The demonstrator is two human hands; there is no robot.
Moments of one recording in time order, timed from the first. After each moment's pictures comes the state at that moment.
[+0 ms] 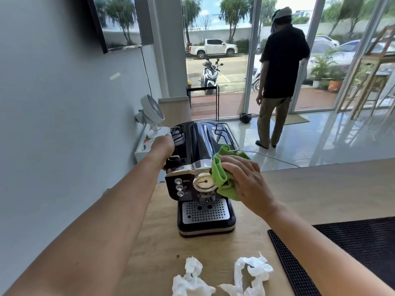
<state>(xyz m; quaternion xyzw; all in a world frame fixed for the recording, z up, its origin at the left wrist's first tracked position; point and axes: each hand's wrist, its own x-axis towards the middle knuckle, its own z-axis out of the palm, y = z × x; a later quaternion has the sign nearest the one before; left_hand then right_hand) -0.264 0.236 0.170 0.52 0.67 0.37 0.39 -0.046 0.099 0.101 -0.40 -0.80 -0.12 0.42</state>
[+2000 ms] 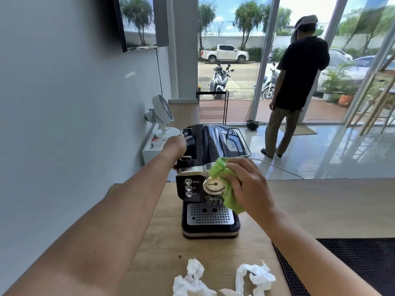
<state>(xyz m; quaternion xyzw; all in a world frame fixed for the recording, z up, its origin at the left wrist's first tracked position) -0.262 0.208 0.188 0.52 0.68 0.35 0.38 -0.078 0.100 0.116 -0.46 -0.74 -0.11 0.48</state>
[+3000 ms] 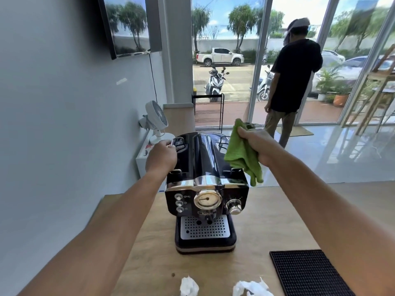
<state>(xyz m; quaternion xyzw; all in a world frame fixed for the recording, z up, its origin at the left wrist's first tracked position) -0.268 0.217 0.176 0.59 0.67 0.40 0.22 -0.024 0.203 0.215 -0.60 -0.41 0.48 0.49</state>
